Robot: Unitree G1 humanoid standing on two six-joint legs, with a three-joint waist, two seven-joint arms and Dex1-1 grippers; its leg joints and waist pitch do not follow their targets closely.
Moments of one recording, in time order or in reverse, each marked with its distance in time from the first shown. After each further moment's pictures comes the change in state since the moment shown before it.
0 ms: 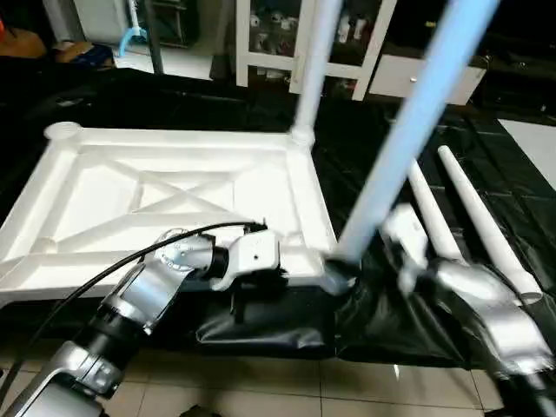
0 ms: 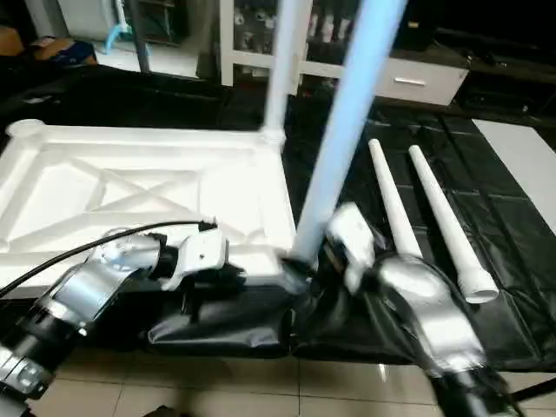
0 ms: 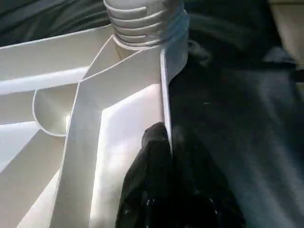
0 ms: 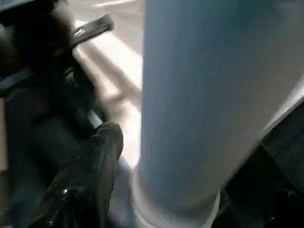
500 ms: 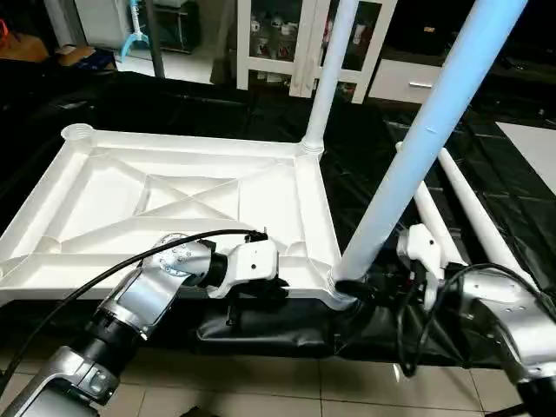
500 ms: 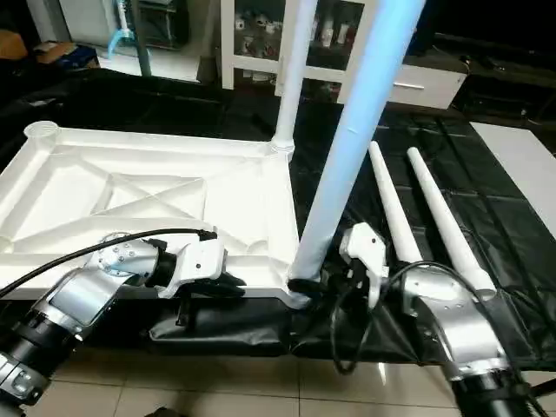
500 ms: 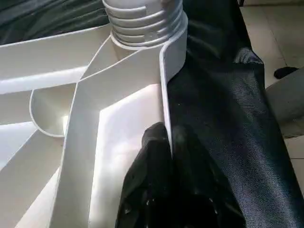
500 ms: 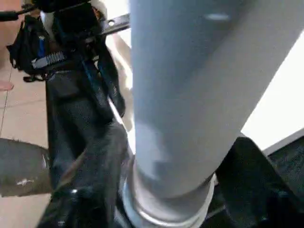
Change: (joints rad) left arm 0.015 0.011 -0.006 -0.020 -0.012 -0.014 -0.041; right arm -0.015 -0.049 0.007 0.040 0.006 -0.056 0.131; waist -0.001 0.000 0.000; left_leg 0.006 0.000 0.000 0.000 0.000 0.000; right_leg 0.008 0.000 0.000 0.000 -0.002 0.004
